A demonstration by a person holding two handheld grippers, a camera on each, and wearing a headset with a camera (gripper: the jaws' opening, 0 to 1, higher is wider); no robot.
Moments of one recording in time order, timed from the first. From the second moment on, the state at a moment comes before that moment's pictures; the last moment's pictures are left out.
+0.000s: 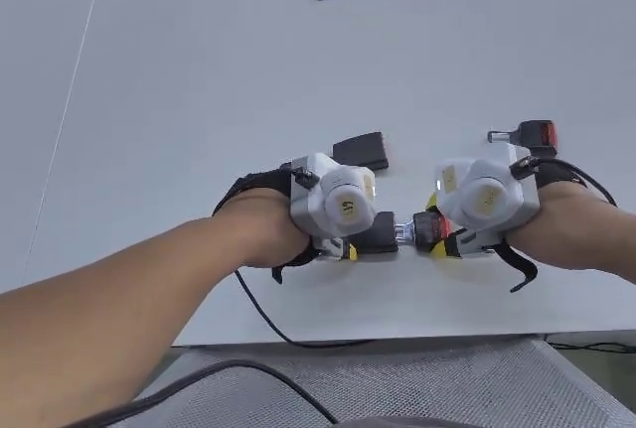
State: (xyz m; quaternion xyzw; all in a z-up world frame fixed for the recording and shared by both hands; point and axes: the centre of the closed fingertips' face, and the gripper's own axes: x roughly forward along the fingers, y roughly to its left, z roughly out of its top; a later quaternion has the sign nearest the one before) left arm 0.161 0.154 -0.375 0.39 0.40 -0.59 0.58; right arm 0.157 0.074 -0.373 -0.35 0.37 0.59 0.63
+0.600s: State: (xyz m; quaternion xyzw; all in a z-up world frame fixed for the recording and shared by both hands) left arm 0.160 0.153 -0.375 0.39 0.41 -0.58 0.59; right arm 0.159 0.080 -0.374 -0.35 0.37 0.59 0.63
